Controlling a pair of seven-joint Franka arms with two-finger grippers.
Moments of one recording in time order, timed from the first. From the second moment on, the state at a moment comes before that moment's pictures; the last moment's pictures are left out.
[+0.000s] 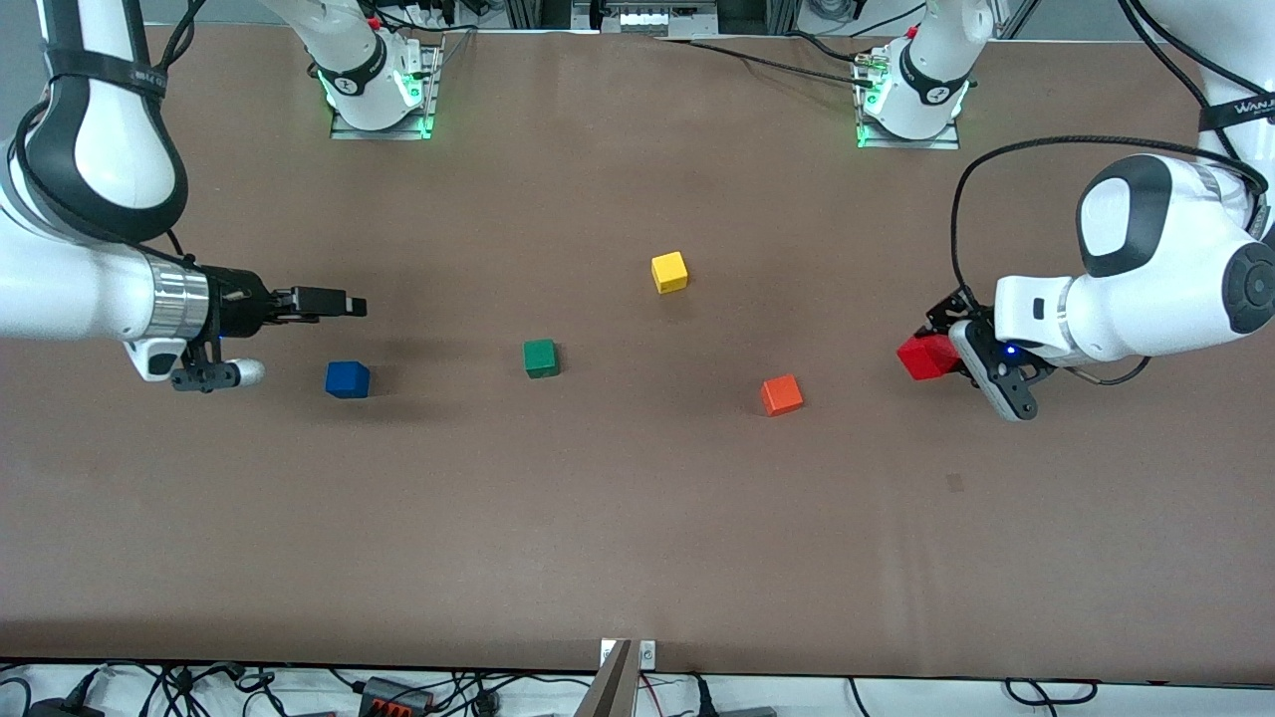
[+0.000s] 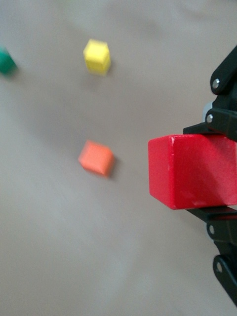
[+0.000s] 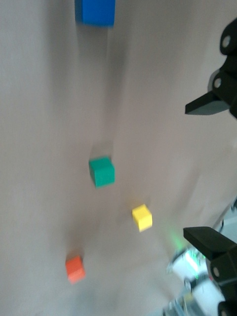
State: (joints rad) left arm 0.12 0.30 -0.22 -1.72 -0.40 1.82 0.99; right arm 0.13 0.32 -0.09 -1.64 0.62 1.63 -0.07
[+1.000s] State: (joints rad) left arm 0.06 0.45 -0.54 -1.74 -1.36 2.19 1.96; right arm 0.03 0.58 -0.09 -1.65 1.38 1.38 -0.27
